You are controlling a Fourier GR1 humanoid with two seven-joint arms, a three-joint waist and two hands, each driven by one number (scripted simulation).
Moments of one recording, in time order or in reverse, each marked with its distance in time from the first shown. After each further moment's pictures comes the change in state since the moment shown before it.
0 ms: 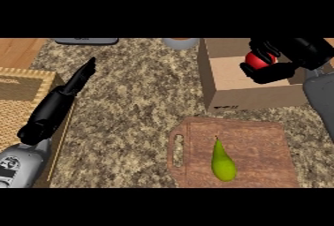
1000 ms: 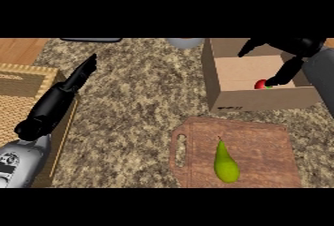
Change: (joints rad) left arm -0.028 0.004 0.005 0.012 0.016 -0.021 0.003; right arm -0.247 -0.029 0.116 0.667 0.153 0.114 -0.467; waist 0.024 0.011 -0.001
